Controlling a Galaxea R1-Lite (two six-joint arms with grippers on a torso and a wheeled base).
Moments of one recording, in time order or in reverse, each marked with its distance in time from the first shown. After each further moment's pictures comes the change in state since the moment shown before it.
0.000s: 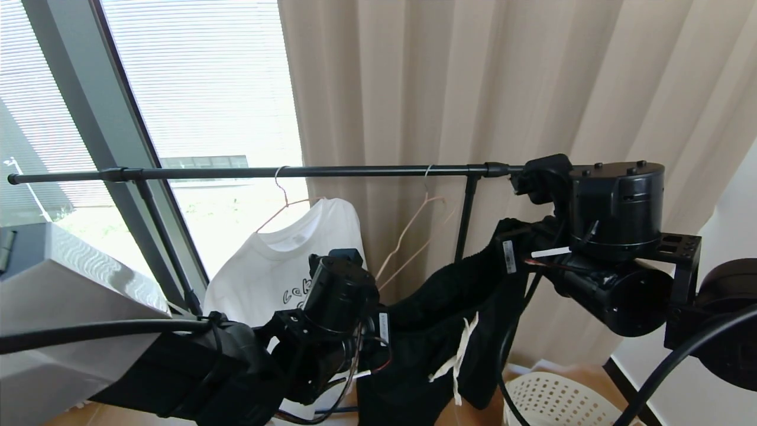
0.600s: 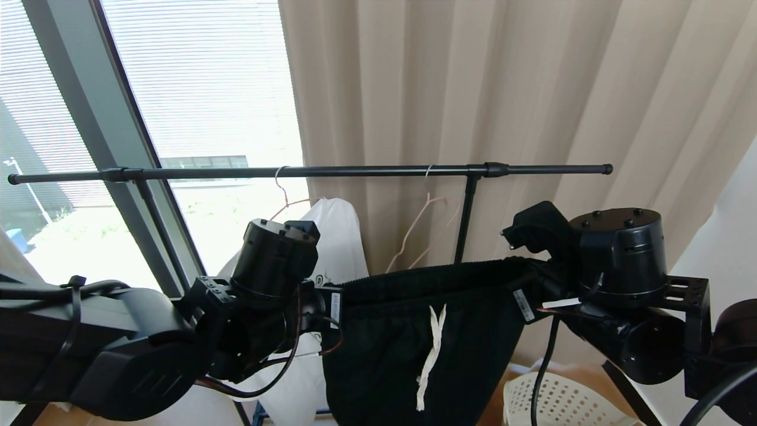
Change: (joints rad) left arm 0.111 -0.210 0.013 0.238 -0.008 0.135; right arm -0.004 -0.028 0.154 0.000 0.000 -0.136
